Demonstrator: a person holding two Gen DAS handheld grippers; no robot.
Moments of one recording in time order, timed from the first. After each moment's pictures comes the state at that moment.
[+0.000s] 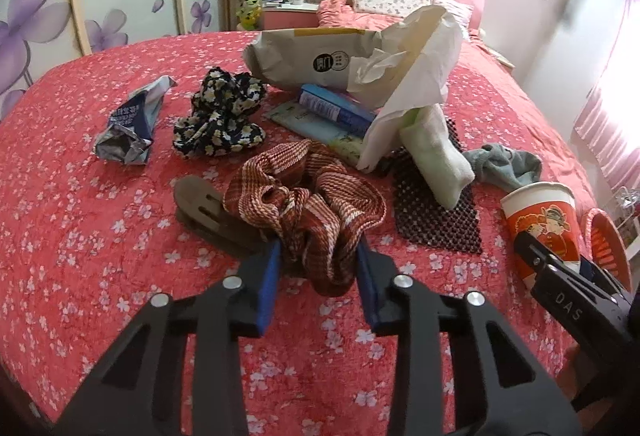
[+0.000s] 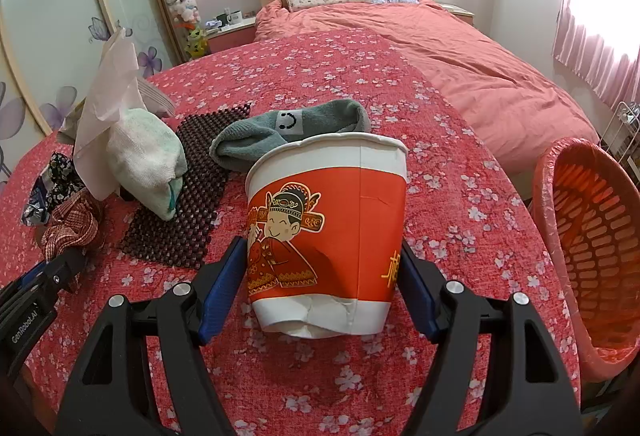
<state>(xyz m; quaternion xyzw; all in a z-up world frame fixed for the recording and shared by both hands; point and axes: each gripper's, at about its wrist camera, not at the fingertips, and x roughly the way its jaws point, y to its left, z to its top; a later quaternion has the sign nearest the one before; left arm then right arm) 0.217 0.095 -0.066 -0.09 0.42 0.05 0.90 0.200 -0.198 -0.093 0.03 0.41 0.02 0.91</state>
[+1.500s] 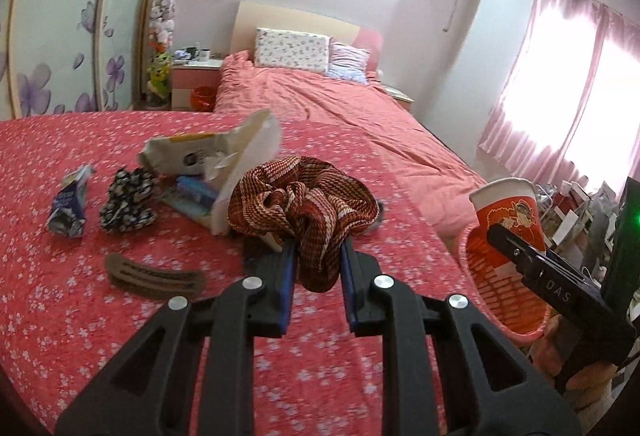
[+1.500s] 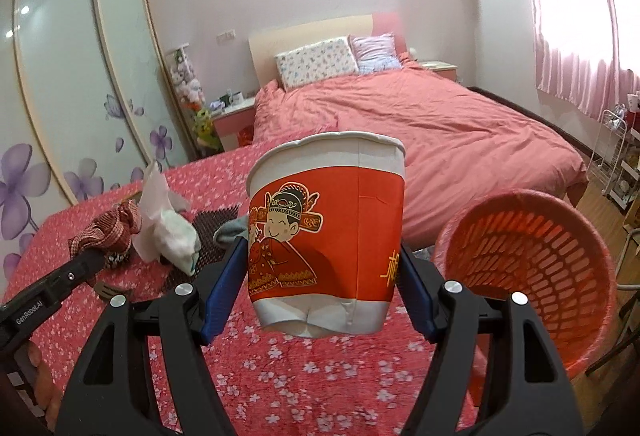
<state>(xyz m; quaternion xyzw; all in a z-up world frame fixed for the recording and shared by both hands) 0.175 0.039 0.021 -0.10 0.31 -0.12 0.94 0.130 -0.280 -0.024 0.09 0.28 0.02 0.96</state>
